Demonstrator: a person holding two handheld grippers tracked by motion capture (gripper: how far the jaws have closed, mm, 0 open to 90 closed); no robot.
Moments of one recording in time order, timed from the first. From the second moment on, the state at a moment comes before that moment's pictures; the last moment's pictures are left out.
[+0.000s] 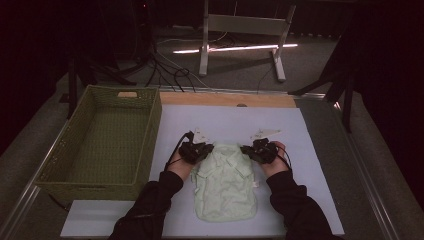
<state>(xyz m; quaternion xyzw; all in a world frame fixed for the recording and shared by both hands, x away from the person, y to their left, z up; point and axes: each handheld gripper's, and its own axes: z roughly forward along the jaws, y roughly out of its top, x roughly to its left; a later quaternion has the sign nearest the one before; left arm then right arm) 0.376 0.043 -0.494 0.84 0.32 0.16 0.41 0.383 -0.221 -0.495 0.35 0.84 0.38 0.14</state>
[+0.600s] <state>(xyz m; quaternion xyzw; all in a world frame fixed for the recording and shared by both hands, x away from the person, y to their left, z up) 0.374 0.046 -0.463 0.82 0.31 0.21 0.44 0.388 -0.222 -0.461 0.34 0.83 0.40 0.18</state>
